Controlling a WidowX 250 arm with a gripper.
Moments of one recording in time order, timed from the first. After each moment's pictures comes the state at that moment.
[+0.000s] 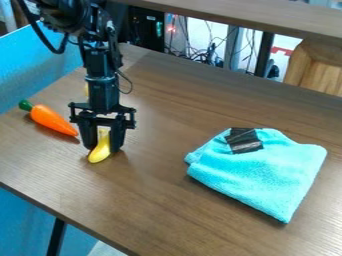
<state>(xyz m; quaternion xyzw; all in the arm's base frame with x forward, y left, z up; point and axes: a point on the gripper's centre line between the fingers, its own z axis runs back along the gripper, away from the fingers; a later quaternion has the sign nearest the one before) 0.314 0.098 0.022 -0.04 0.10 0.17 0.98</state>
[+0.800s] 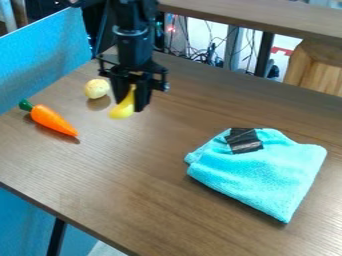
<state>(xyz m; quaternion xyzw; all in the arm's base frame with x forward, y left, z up) 0.342 0.049 0.099 0.01 -0.02 0.07 1.00</state>
